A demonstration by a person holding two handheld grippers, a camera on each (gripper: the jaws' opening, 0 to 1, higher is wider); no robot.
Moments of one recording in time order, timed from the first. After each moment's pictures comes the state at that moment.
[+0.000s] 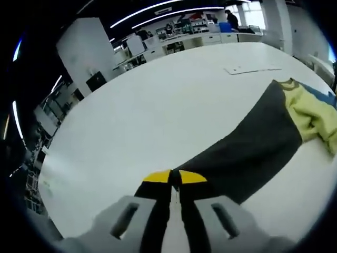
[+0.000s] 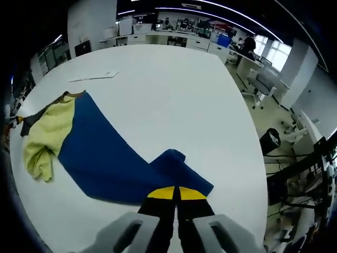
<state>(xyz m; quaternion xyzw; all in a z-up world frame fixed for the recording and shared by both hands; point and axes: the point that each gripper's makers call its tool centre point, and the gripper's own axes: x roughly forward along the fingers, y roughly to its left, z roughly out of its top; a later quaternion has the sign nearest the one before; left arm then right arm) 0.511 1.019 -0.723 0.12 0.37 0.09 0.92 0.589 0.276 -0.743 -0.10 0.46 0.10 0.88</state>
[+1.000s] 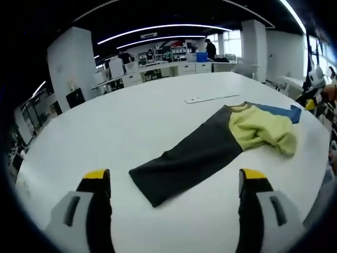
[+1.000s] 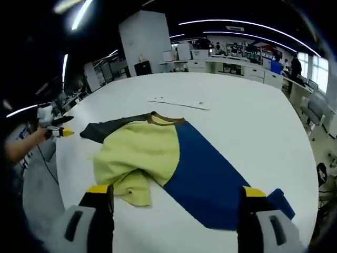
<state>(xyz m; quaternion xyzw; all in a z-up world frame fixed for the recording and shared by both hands) 0.457 0.924 -0.681 0.08 0.28 -0.04 0.96 0.533 0.477 -0.691 -0.06 0.37 0.36 0.86</state>
